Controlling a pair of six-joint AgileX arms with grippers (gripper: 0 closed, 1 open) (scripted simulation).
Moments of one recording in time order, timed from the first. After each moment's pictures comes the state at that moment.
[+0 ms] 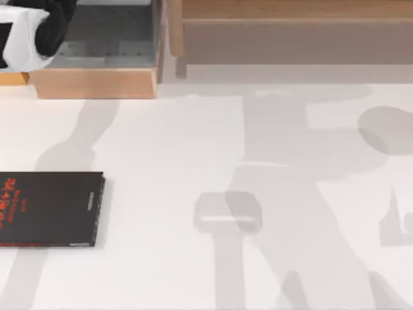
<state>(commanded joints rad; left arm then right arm) -0.22 2.01 1.41 0.60 -0.18 -0.01 0.00 0.00 0.00 0.00 0.00 0.00</state>
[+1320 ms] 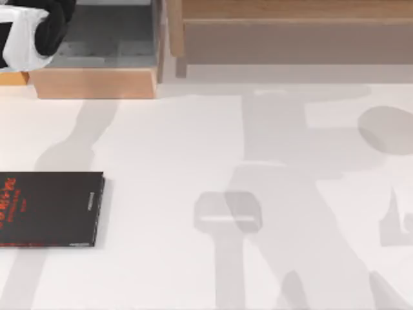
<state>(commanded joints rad) -0.22 2.01 1.41 0.60 -0.18 -0.01 0.00 0.00 0.00 0.00 0.00 0.00</state>
